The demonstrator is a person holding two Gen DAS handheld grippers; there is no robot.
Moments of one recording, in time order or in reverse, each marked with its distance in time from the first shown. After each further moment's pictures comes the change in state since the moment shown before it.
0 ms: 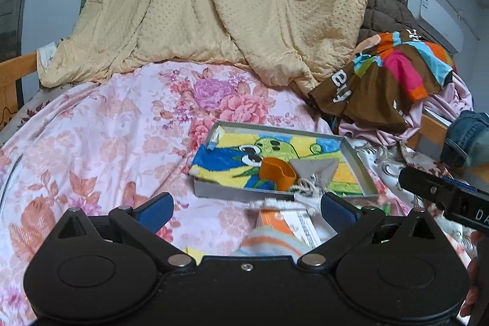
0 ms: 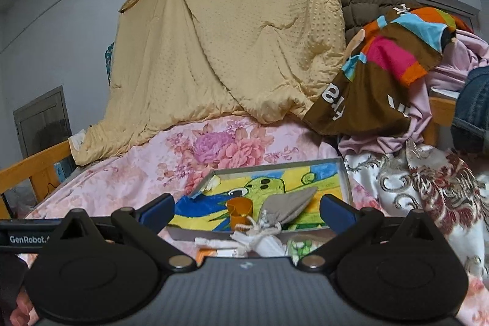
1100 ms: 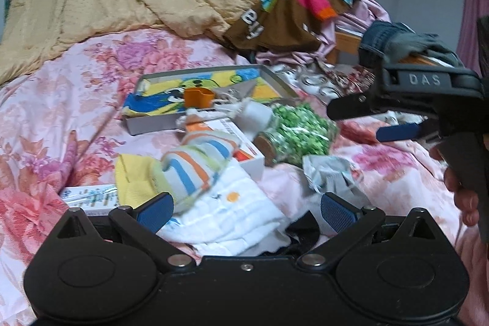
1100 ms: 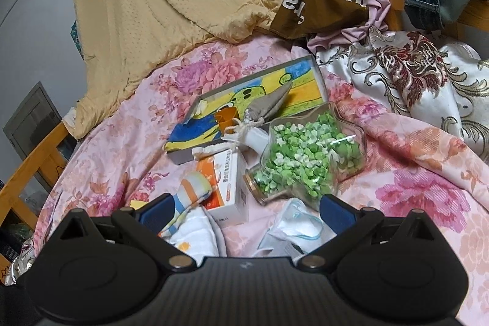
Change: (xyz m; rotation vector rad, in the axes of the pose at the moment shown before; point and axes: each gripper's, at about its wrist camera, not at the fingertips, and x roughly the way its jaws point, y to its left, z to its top) left arm -0.041 -0.028 -0.095 0.249 0.140 -0.251; right arm -0.040 -0.026 -0.042 0.240 0.300 -0.032
